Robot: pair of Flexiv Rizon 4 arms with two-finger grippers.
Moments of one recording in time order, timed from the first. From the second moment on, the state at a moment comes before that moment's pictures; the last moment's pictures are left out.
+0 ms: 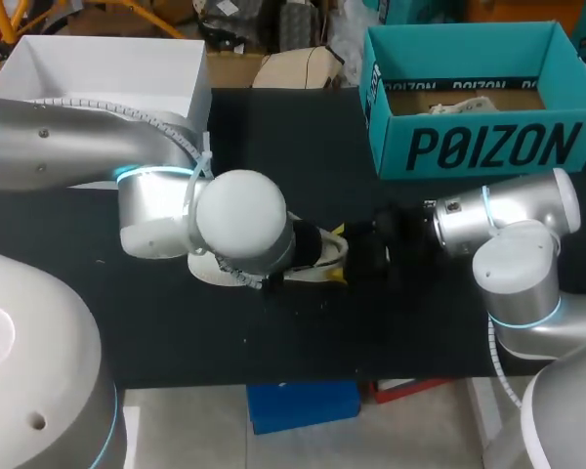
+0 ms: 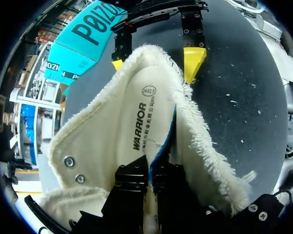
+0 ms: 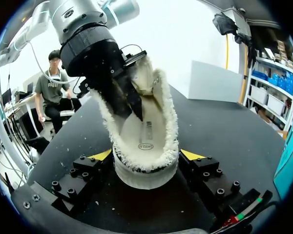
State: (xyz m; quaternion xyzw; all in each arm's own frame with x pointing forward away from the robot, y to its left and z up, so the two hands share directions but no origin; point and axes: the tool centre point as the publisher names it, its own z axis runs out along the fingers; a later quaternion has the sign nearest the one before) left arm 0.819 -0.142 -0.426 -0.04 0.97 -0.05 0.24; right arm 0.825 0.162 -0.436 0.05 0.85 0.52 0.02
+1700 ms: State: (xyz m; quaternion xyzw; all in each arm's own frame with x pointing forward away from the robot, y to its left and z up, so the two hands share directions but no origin) left arm 0.815 -0.204 -0.382 0.10 0.93 -0.34 0.07; right arm 0.825 0.161 -0.436 0.05 0.85 0.52 0.02
